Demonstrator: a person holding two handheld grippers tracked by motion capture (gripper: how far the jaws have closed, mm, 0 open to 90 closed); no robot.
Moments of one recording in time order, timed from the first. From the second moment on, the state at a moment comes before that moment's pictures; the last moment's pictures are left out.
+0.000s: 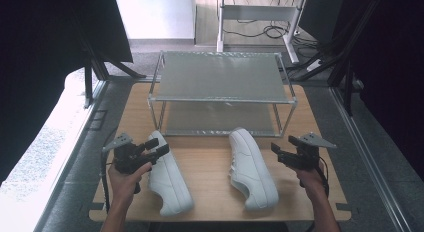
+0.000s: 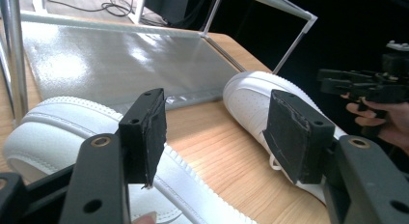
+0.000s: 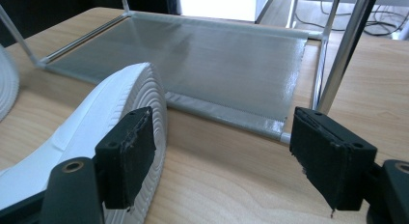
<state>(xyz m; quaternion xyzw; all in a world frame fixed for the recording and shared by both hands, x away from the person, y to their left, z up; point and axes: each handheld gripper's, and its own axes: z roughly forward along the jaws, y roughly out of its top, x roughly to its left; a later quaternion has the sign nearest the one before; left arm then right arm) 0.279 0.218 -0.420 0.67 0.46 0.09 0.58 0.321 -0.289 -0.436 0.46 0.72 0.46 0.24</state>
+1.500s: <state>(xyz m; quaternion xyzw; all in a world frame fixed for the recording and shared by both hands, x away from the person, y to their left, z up) 0.268 0.220 -0.413 0.66 0.46 0.04 0.59 0.318 -0.310 -0.453 0.51 0.70 0.45 0.23</state>
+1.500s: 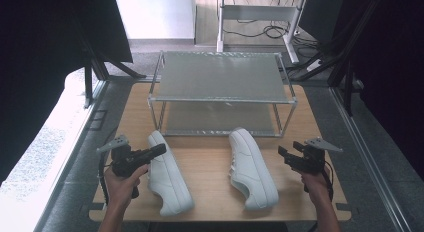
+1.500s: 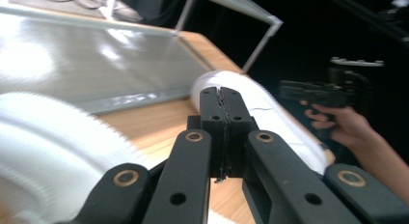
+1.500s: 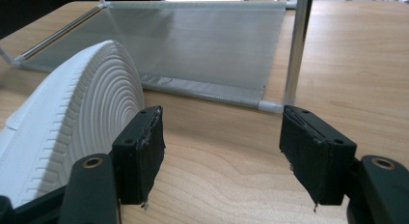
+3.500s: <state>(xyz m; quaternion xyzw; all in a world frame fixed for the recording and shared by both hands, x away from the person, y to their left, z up) 0.287 0.209 -0.442 0.69 0.53 0.11 0.47 0.325 -0.314 -0.472 0.56 0.69 0.41 0.21</state>
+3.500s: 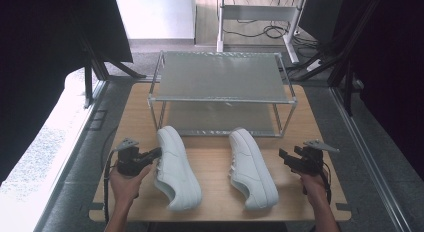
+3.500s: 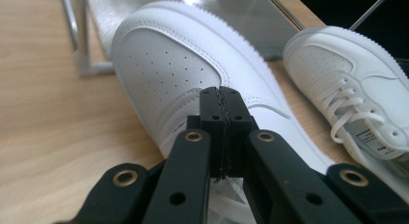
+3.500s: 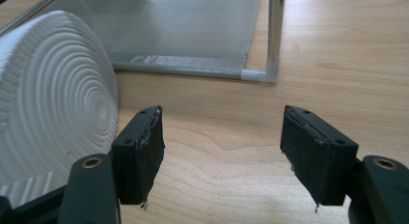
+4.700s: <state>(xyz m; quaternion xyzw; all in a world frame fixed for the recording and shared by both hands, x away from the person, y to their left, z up) 0.280 0.103 -0.440 0.78 0.43 0.05 0.46 0.321 -0.319 -0.468 0.56 0.68 0.43 0.22</state>
